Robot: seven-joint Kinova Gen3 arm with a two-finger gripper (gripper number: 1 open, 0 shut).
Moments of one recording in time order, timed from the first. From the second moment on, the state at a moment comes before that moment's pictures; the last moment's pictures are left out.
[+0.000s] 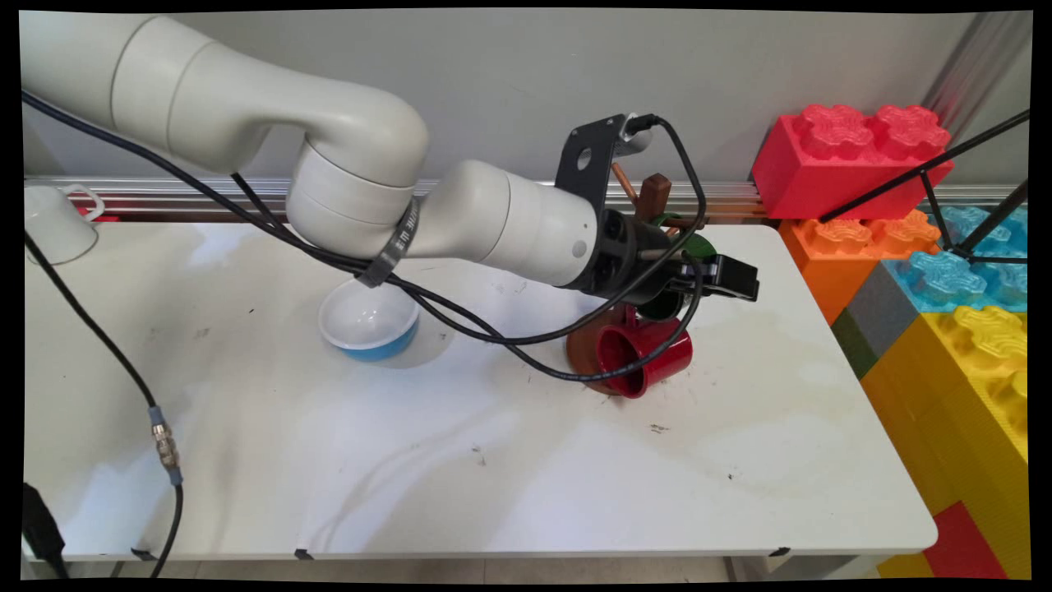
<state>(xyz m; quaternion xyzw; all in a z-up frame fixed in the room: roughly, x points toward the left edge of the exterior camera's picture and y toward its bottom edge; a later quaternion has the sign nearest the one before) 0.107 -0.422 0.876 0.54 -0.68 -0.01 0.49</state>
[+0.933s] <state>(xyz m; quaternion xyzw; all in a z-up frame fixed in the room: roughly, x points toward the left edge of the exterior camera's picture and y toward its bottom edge) 0.118 -0.419 0.875 0.54 -0.69 0.00 0.48</state>
